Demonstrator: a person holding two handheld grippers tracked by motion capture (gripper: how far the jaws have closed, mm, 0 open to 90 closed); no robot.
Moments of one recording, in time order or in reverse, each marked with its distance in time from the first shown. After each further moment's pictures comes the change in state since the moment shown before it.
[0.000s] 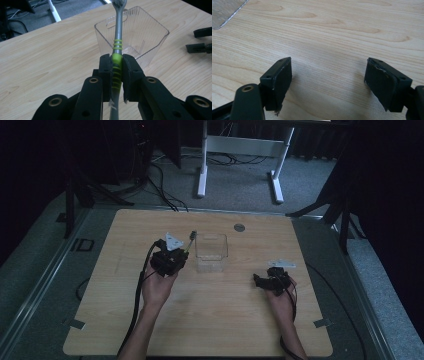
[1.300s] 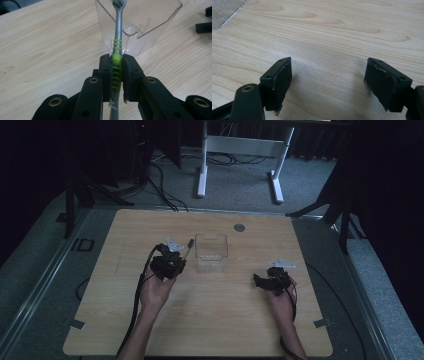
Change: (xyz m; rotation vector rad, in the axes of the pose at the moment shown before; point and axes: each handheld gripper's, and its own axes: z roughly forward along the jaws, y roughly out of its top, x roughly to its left) left arm 0.001 -0.011 0.010 0.138 -0.001 -0.012; right arm 0.000 0.000 0.000 0.000 0.000 0.000
